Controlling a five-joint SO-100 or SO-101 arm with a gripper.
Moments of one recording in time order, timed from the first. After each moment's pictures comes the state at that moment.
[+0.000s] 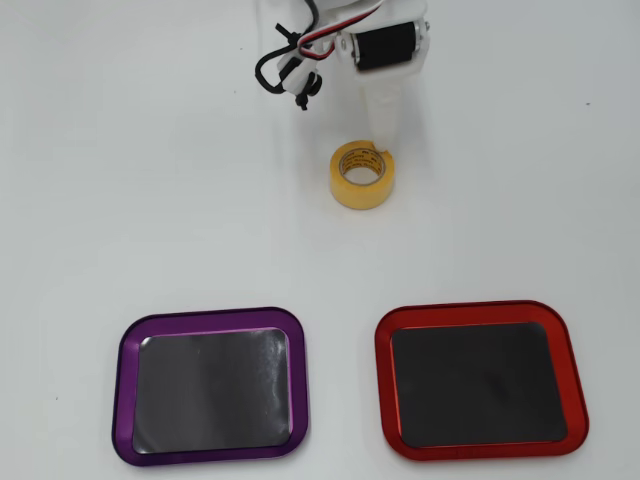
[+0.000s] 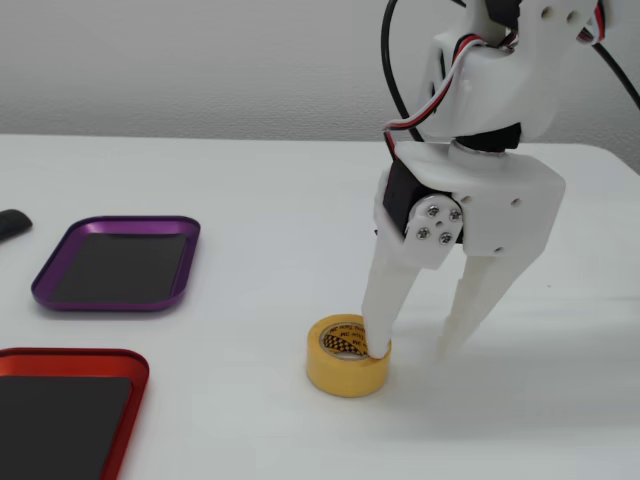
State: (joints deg) arm -7.5 101.4 116.9 56.3 -6.4
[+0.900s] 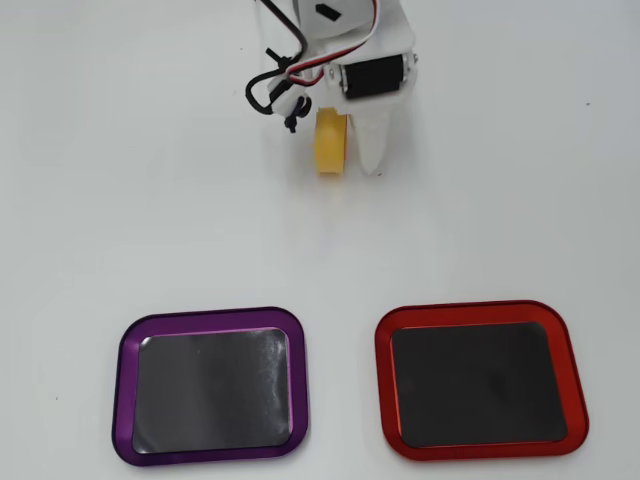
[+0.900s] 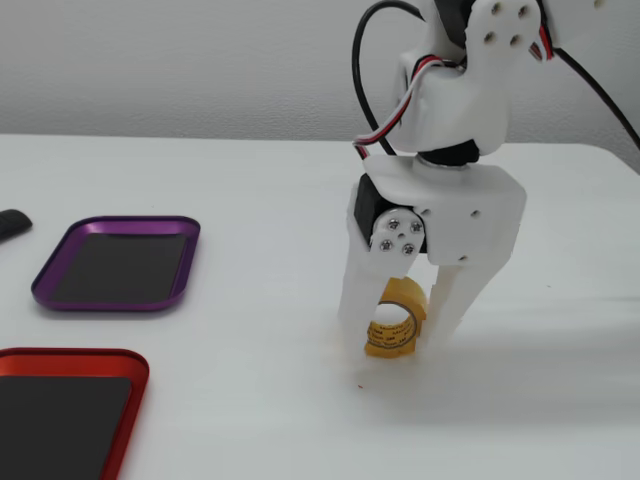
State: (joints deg) arm -5.0 94.6 110.3 57.7 -7.2
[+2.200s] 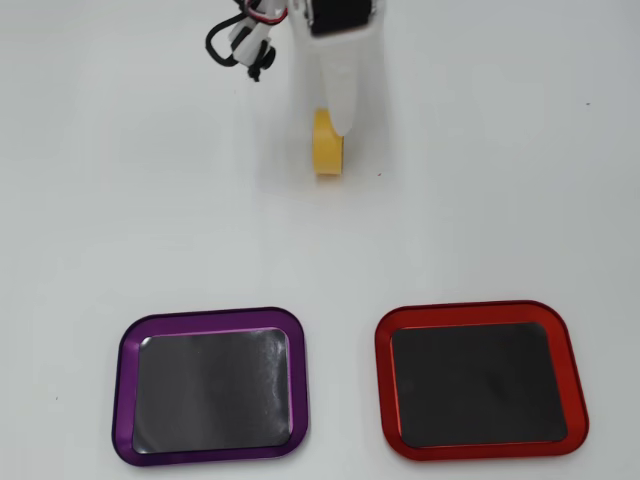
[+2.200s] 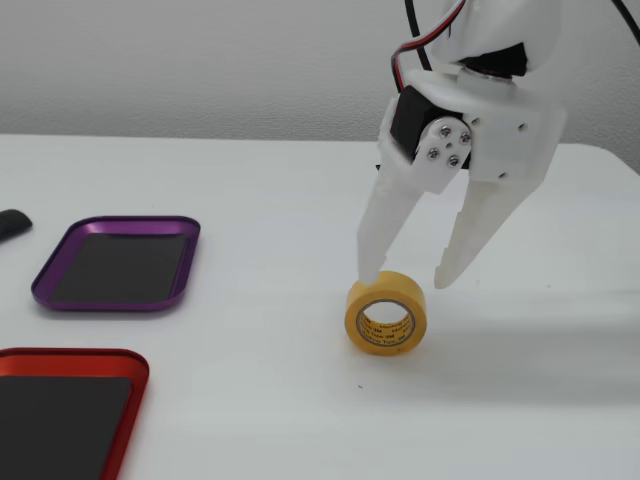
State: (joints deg) arm 2.3 111.9 117.5 63.3 -17.0
